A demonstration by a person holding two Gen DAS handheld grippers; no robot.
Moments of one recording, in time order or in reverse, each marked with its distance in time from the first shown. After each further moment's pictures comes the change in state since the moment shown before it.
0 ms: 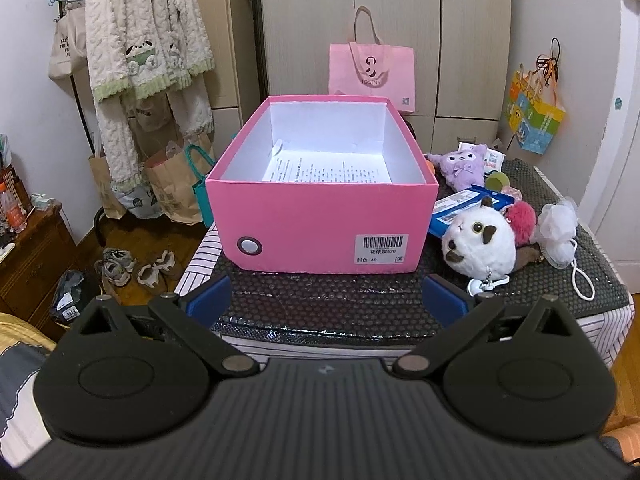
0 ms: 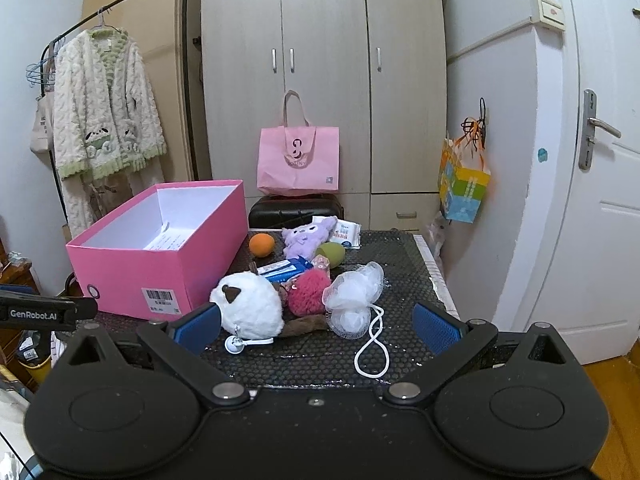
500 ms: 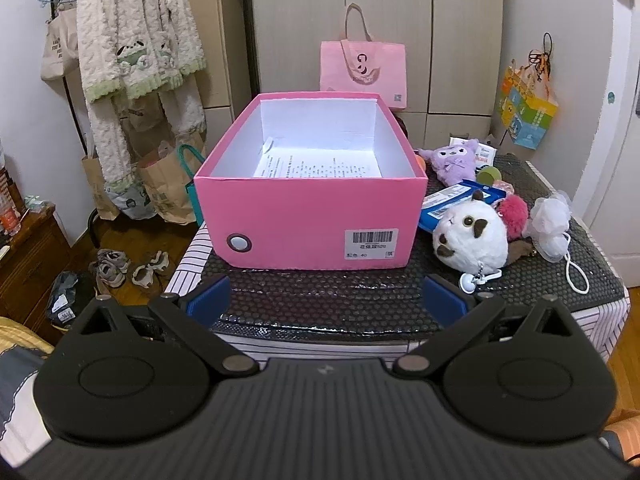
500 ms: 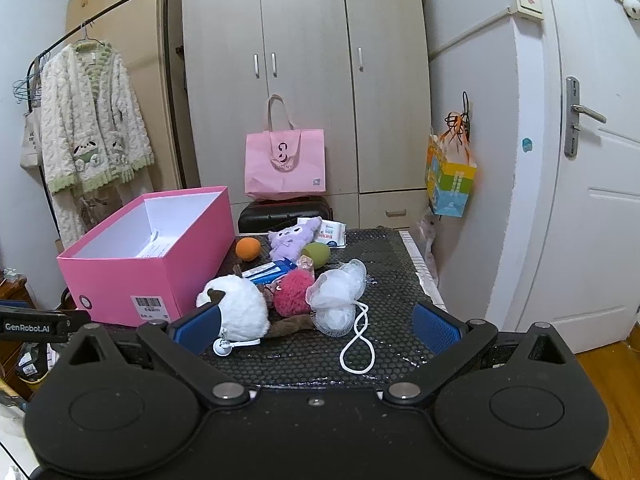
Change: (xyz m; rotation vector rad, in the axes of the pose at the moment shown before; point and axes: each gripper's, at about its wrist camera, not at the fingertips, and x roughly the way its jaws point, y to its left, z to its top) left arm 0.001 -0.005 -0.005 0.019 0.001 -0.022; right arm -0.005 -0.012 -0.004 0.048 -0.017 -0.017
